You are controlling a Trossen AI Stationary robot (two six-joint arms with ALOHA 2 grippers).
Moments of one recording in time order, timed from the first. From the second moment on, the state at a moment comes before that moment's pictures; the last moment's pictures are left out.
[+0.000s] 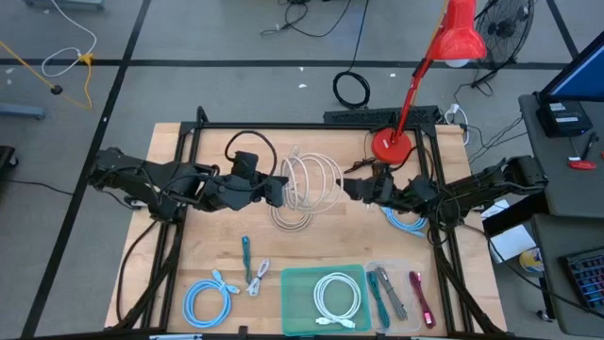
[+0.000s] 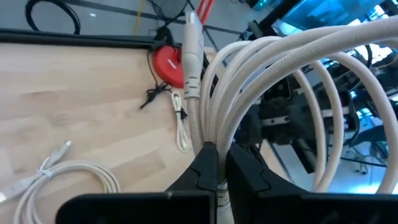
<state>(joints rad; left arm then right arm) -0.27 1.41 1.53 -0.68 -0.67 -1.19 0.11 1.23 0.45 1.20 0.26 1.22</state>
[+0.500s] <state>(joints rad) -0.20 1.44 1.53 -0.73 -0.56 -1.17 0.13 1.23 0.60 1.11 0.23 1.17</state>
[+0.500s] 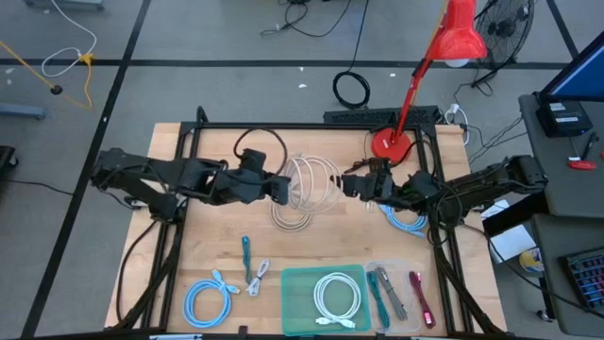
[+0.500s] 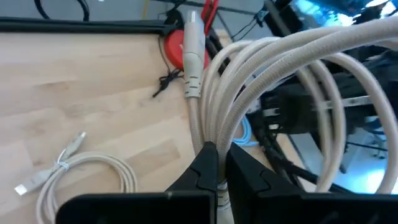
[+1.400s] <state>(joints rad) -0.01 1.56 1.56 -0.90 -0.15 -1.17 0.13 1.23 0.62 0.83 0.21 1.24</state>
